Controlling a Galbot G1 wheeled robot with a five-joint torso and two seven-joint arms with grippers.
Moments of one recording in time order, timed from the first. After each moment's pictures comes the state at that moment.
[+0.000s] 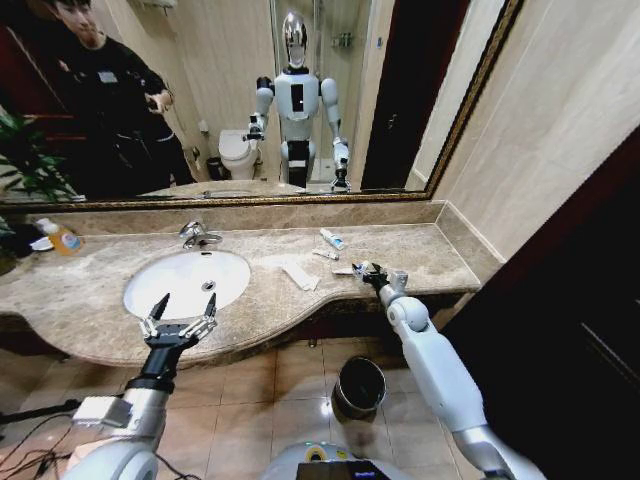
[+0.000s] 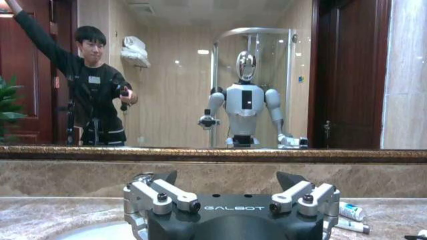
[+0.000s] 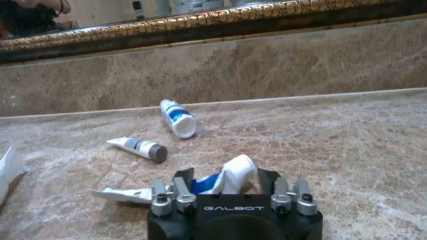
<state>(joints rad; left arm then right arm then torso) 1.84 -1.36 -0.82 -2.47 -0.37 0.04 0.05 -0.86 1.28 0.34 1.52 0.41 -0.34 0.00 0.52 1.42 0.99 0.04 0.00</state>
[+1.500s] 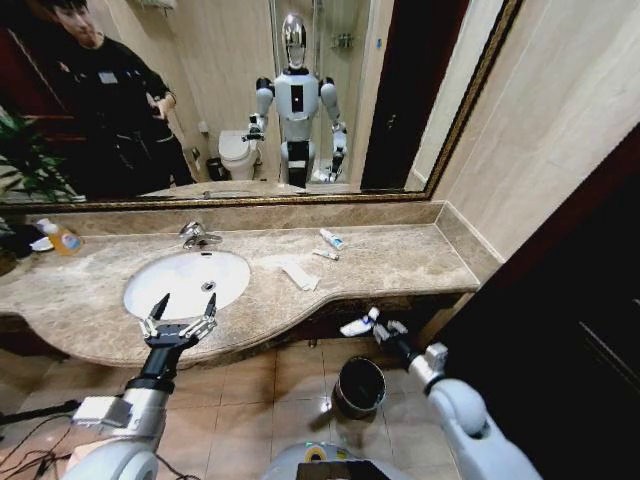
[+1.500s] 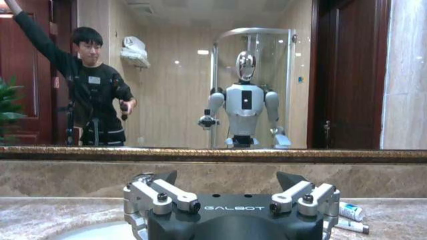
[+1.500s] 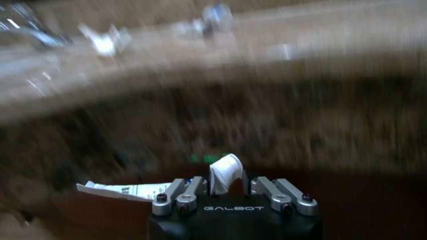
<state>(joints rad) 1.84 -1.36 -0.82 -2.47 -0.37 0.04 0.05 -1.47 1.26 0.50 1.74 0.32 -0.15 -0.23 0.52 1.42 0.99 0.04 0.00</state>
